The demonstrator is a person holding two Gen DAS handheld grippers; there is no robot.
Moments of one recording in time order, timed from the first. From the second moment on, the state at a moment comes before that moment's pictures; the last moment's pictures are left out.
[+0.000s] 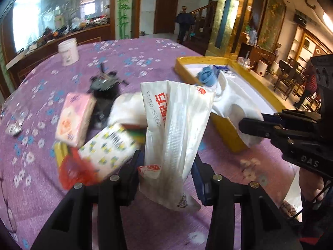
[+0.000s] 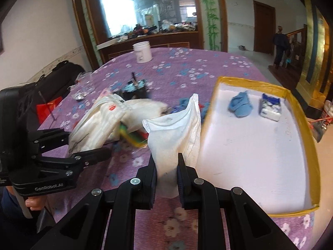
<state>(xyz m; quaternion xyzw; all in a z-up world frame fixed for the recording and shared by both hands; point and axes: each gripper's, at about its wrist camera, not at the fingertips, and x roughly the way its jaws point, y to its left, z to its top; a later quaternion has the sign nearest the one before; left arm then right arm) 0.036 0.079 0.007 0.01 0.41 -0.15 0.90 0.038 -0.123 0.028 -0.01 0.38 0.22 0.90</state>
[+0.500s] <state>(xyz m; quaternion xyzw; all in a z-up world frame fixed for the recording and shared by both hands) 0.073 0.001 0.028 0.03 0.40 -0.21 0.89 0.056 -0.210 0.032 0.07 0.38 0.15 0.91</state>
